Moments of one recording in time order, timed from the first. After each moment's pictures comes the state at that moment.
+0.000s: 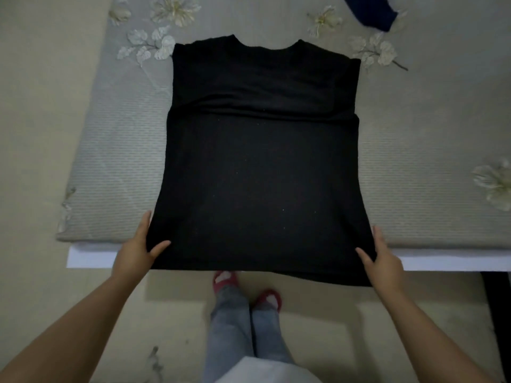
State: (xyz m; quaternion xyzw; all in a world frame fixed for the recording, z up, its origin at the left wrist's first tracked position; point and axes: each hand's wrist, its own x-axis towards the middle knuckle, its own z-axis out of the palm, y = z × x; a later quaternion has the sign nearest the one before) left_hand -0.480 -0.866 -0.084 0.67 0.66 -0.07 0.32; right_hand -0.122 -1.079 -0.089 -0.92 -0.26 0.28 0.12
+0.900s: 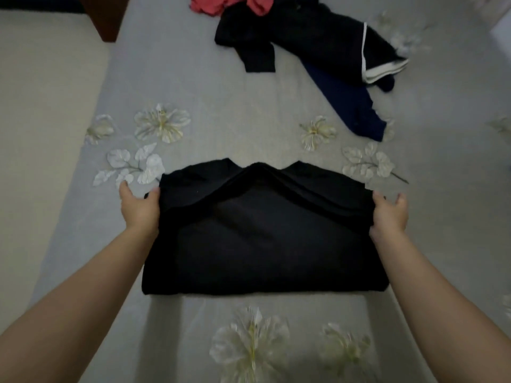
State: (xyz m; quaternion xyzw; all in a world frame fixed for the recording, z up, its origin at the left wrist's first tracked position) left_hand -0.281 -0.537 -0.060 0.44 0.68 0.35 0.48; right_hand 0.033 -0.725 -0.050 -0.80 0.05 0.20 0.57
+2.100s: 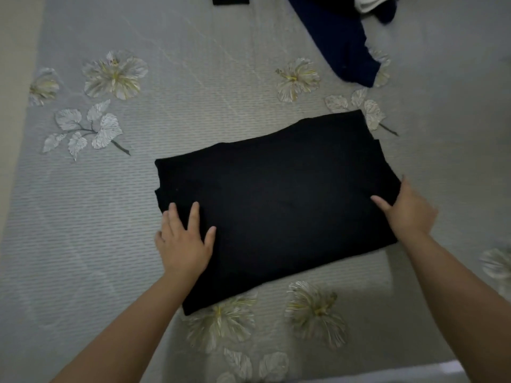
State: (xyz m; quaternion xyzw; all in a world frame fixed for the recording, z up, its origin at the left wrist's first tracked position) left_hand -0.226 -0.694 -0.101 0.76 0.60 -0.12 0.19; right_hand 0.107 -0.837 -0.098 -0.96 -0.24 0.11 -0.03
